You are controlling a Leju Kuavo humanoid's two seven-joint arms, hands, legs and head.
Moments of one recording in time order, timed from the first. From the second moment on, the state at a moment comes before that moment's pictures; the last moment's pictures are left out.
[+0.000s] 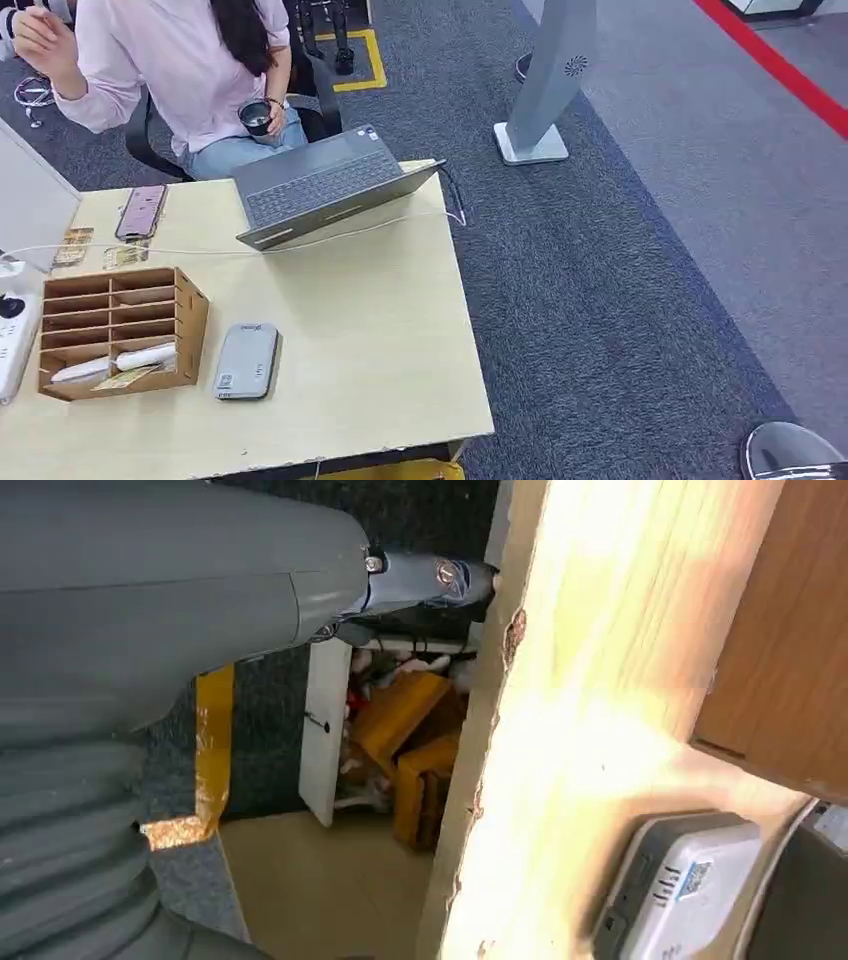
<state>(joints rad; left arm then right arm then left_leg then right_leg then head) 0.25 -0.29 0.64 -1.17 -0.12 -0.61 -0.63 -0.10 0.01 0.77 -0.14 -0.77 -0.37 0.05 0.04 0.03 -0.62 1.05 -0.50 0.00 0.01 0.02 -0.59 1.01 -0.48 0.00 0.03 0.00</state>
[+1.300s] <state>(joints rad) -0.01 -0.15 1.22 -0.64 0.24 -0.68 -0.47 -0.14 0.00 0.91 -0.13 -0.74 -0.37 0.11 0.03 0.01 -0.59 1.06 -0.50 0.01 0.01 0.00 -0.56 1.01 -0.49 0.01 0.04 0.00</state>
